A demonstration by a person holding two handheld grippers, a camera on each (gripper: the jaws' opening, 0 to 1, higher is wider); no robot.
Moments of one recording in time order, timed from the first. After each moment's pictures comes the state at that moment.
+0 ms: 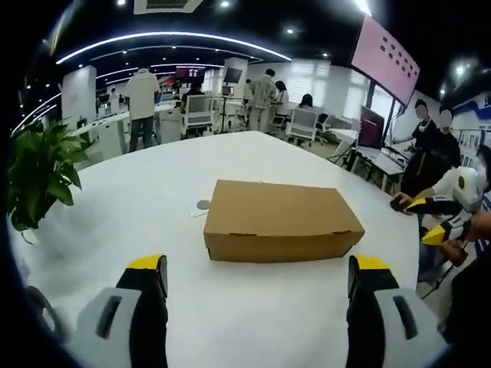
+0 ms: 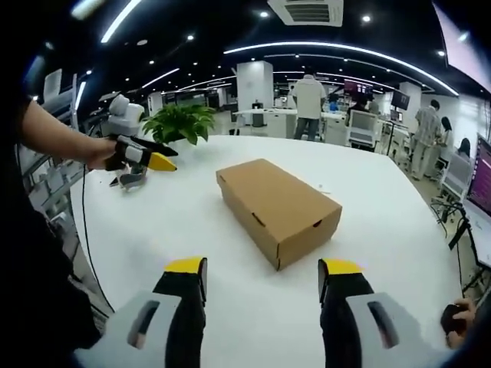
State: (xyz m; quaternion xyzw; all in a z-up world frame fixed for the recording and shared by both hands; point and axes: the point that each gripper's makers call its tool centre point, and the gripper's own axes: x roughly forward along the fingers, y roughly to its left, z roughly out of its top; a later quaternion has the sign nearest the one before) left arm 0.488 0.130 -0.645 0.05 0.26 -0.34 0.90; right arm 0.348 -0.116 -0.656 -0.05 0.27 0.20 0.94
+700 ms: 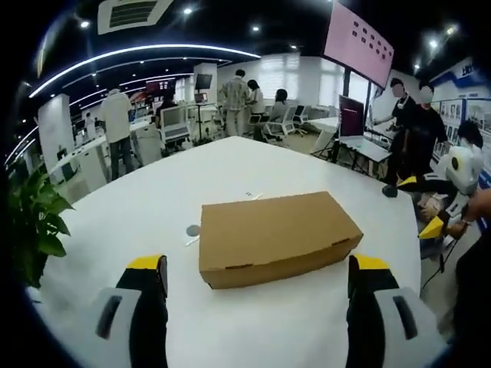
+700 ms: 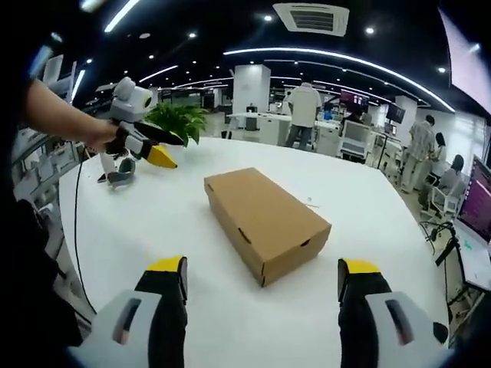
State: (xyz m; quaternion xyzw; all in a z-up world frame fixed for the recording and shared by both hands) left arm 0.517 0.100 -0.623 0.10 0.26 -0.39 0.88; right arm 0.374 -0.119 -0.643 -0.09 0.25 0.18 0.95
